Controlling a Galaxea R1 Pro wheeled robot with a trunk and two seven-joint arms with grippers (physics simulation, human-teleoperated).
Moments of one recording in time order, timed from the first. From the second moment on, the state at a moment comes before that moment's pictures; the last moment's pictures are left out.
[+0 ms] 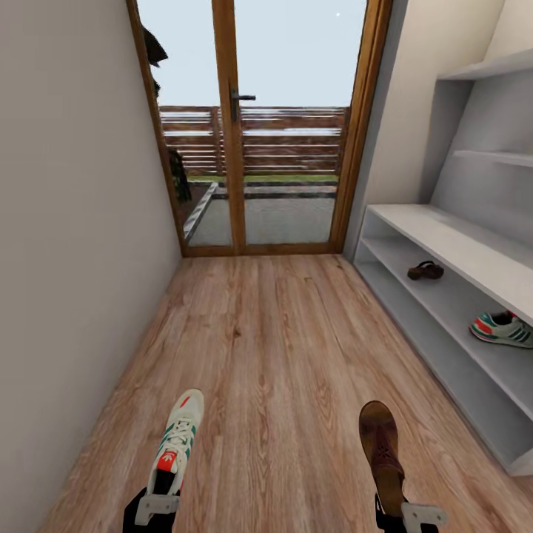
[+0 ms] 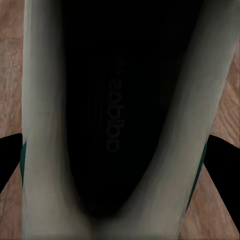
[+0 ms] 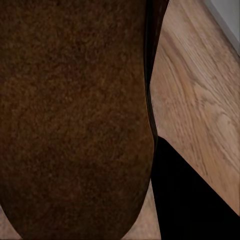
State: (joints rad) left arm -0.26 0.01 0.22 -0.36 -0.22 -0.55 -0.09; right arm -0.18 -0.05 -0.07 -0.46 0.11 -0.51 -0.20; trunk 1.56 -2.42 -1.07
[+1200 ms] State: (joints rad) left arm -0.26 0.01 0.22 -0.36 -0.22 -0.55 -0.09; right arm -0.18 -0.05 -0.07 -0.46 0.11 -0.51 -0.20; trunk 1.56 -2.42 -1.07
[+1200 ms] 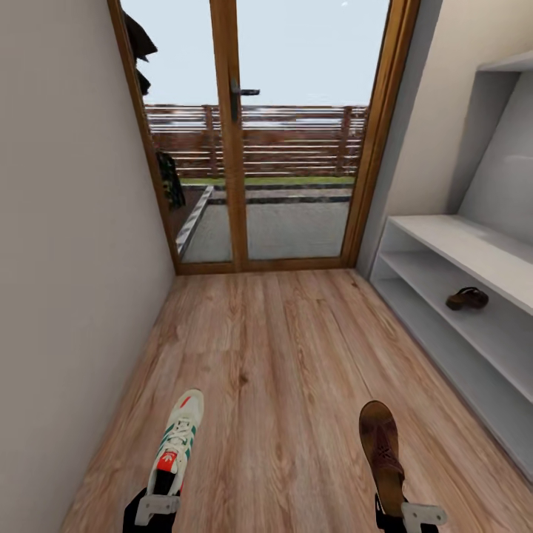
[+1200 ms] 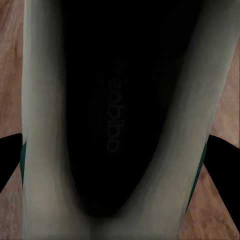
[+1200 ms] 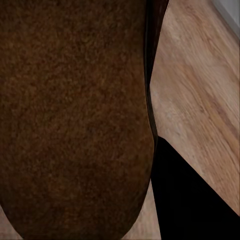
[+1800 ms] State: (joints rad) left arm -0.26 0.01 0.22 -0.36 -0.22 -0.55 -0.09; right arm -0.18 -0.05 -0.07 -0.46 0.11 -0.51 -0.20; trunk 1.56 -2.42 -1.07
